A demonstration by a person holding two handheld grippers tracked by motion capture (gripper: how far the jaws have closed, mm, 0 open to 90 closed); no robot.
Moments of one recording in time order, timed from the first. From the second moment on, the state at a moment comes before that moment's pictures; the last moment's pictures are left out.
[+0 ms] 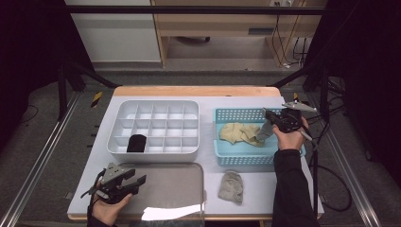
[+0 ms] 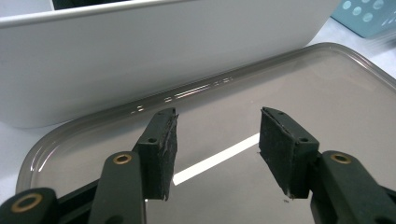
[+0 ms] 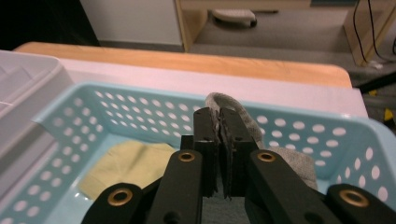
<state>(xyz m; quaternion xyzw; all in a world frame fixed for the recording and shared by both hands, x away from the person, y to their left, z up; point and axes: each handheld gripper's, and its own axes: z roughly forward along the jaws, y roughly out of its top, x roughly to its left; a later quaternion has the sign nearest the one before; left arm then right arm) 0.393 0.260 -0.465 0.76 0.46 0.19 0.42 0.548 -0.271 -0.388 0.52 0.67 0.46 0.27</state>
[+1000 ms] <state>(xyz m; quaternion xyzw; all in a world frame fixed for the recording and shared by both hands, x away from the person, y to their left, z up) 0.391 0.258 -0.463 0.76 0.46 0.19 0.42 0.440 -0.236 -0.342 0.40 0.68 0.56 0.26</state>
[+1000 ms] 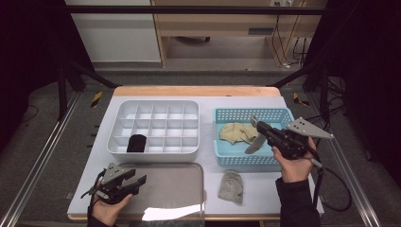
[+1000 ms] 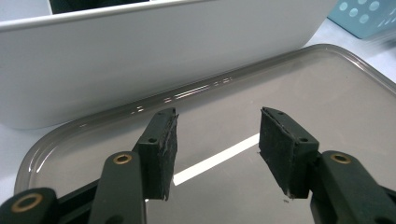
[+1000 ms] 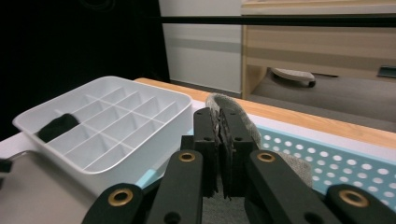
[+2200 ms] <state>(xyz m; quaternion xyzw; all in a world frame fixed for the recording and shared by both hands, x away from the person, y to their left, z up) 0.389 0.257 -0.459 0.75 0.46 0.19 0.43 0.366 -0.260 -0.418 0.44 0.71 0.50 0.22</state>
